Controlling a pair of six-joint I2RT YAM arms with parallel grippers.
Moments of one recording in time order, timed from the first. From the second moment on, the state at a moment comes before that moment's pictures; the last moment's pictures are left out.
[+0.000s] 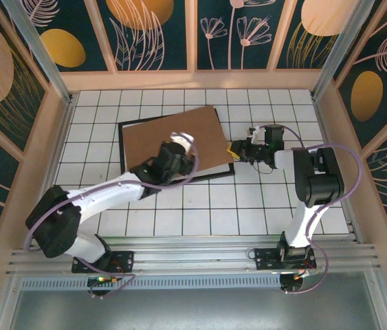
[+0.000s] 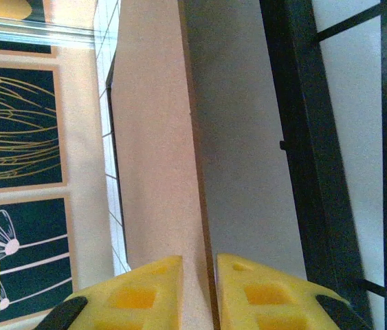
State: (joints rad) left arm -0.79 1.46 0.91 -0.02 -0.41 -0.18; right arm 0.11 1.85 0.87 0.26 -0.92 0.78
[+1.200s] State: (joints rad) left arm -0.08 1.67 0.75 0.16 0.08 -0.73; right arm 0.14 1.78 0.65 0.74 -0.84 1.08
